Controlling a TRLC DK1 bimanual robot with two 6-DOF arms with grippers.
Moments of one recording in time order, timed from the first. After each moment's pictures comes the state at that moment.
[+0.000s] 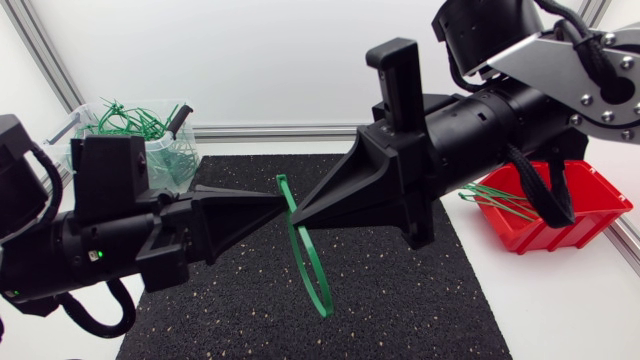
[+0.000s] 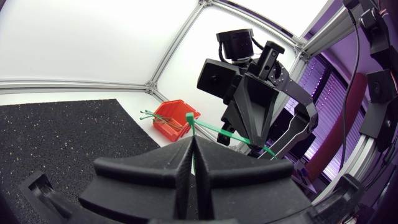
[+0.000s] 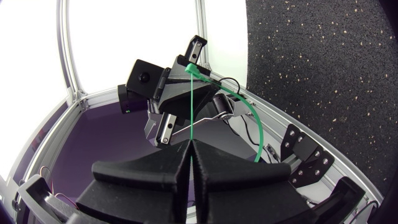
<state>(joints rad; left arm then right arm) -0.64 0.89 0.54 0.23 0.56 -0.50 0.60 1.33 1.16 -0.64 -1.17 1.00</state>
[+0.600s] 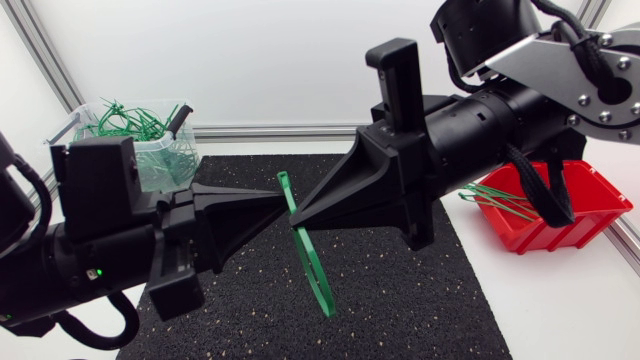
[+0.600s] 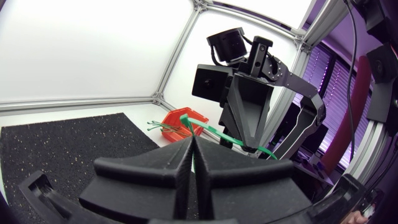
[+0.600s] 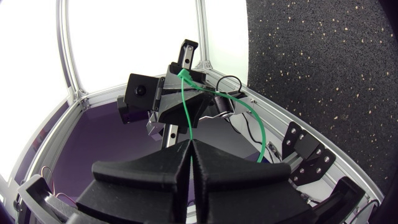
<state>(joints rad) -0.76 0.84 0.54 0.21 0.37 -0.40 0.60 1.34 1.16 -0.64 -1.18 1.00</state>
